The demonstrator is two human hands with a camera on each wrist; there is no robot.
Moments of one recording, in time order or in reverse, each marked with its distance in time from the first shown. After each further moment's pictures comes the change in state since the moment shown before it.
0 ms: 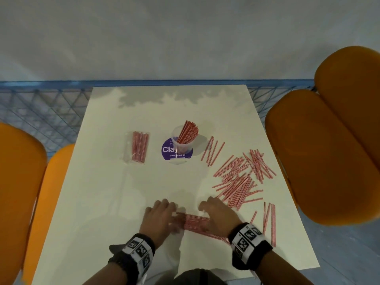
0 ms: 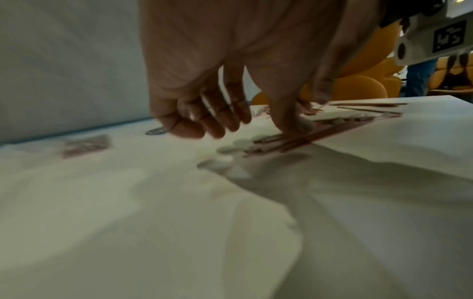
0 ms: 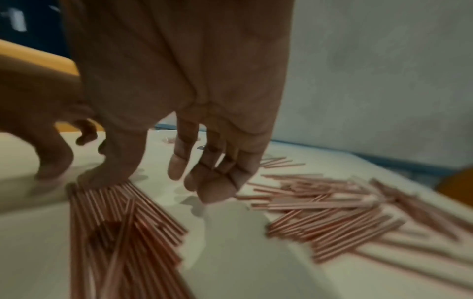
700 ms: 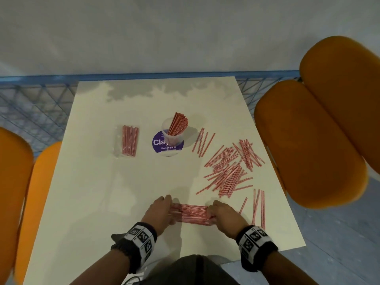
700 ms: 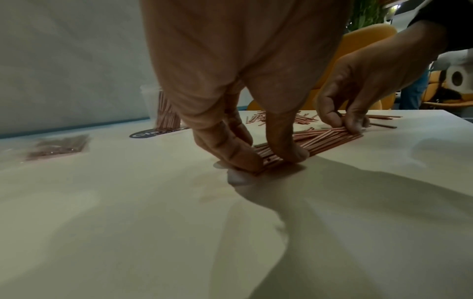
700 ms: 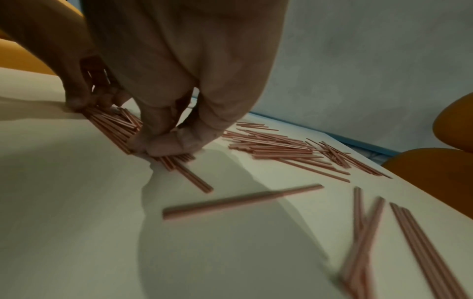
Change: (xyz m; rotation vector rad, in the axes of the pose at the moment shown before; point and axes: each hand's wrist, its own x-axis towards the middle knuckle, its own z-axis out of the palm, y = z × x) left_hand 0.005 0.024 0.000 -0.181 -0.147 -0.121; right_hand -0.036 0.035 0.025 0.191 0.010 -0.009
